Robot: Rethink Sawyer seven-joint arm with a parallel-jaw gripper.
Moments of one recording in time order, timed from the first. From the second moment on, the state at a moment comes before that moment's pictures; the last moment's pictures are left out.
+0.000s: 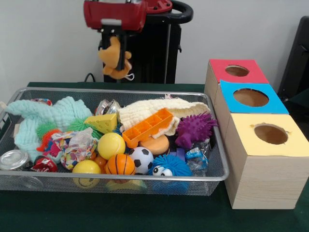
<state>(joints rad) -0.56 -1.00 0.21 2.03 0.01 0.05 1.54</state>
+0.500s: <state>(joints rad) -0.44 -1.16 0.17 2.03 0.11 0.30 1.54</state>
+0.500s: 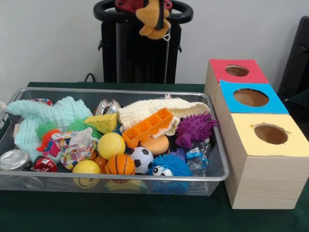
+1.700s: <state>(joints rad) -0.08 -1.23 -0.06 2.03 0.13 0.30 1.66</state>
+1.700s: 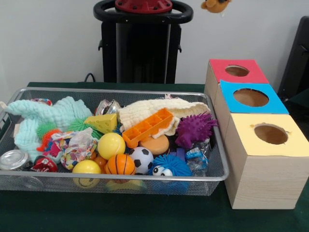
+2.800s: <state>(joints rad) -0.04 -1.15 -0.09 2.18 0.13 -0.19 1.77</state>
